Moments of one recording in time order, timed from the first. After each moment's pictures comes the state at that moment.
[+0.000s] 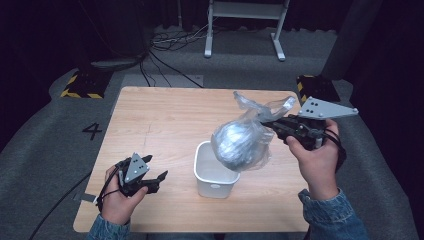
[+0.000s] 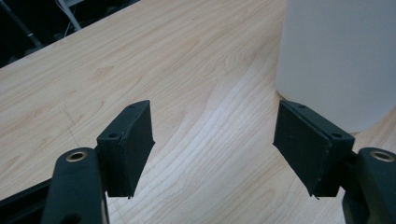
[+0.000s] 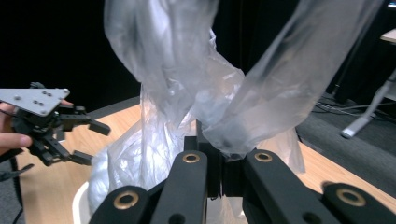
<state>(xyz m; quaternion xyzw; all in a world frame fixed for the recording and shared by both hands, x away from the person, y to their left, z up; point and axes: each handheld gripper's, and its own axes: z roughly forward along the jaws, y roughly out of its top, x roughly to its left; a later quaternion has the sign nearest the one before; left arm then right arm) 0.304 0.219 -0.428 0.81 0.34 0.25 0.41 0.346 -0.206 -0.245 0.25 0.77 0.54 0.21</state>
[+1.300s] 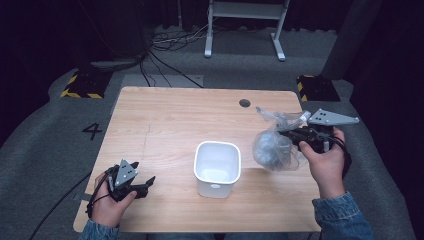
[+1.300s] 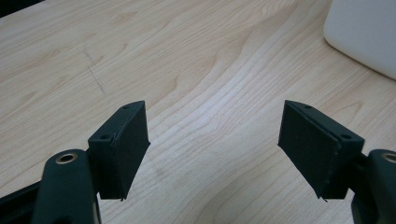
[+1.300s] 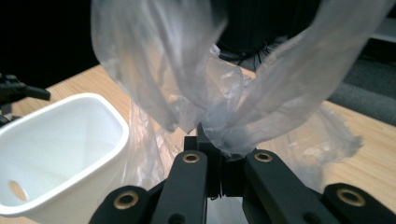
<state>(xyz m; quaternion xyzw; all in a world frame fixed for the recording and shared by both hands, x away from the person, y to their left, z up) 0.303 0.254 -0.466 0.80 0.39 0.25 0.38 0.375 -0.262 -0.309 0.34 0.78 0.49 0.19</state>
